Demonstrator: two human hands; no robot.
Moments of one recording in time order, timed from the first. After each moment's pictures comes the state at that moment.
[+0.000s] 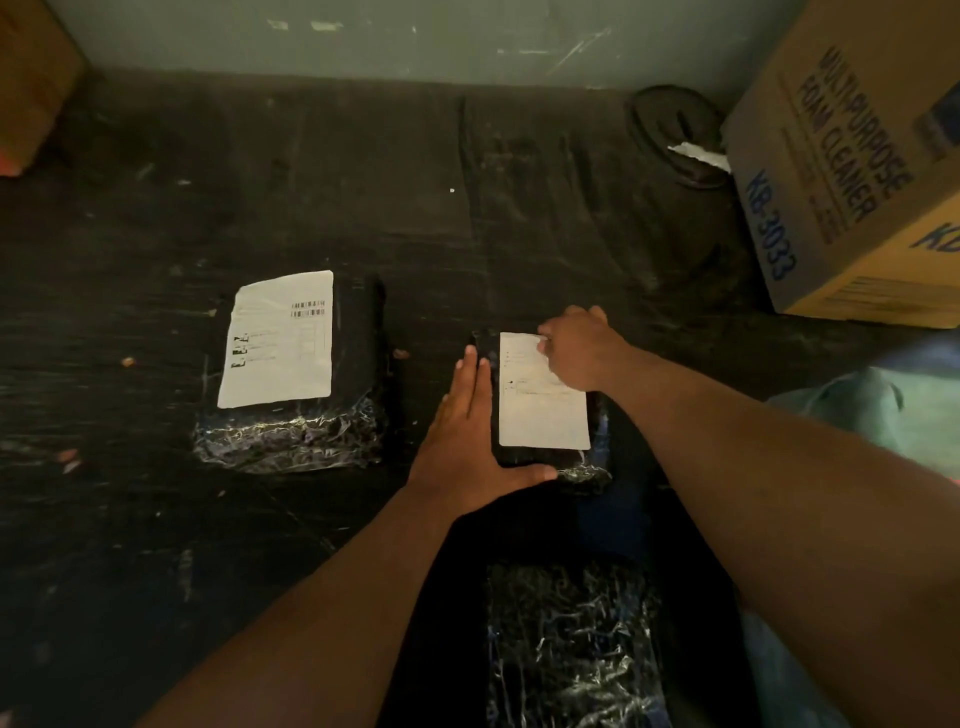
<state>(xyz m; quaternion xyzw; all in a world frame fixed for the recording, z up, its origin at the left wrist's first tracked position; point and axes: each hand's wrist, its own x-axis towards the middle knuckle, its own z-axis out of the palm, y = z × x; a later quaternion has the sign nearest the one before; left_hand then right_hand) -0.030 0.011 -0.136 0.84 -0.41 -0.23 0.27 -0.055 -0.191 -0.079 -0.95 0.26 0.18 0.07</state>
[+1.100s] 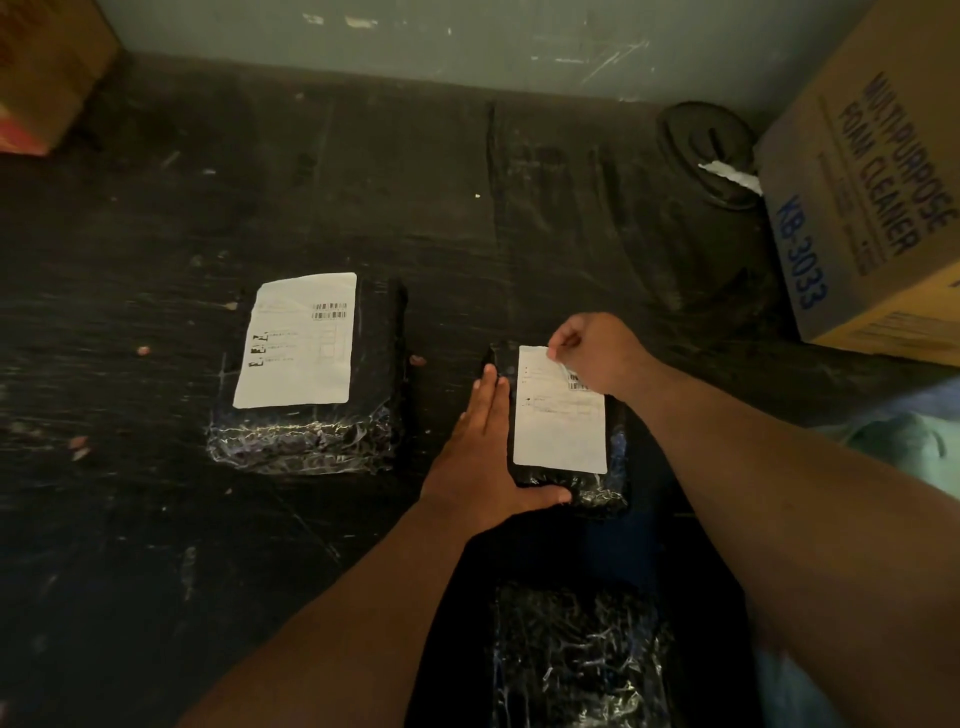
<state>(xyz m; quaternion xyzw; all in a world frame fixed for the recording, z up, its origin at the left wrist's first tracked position) -0.031 0.009 -0.141 0.84 -0.40 -0.25 0.26 -0.042 -0.197 -0.085 -0.88 0.36 0.06 0.31</state>
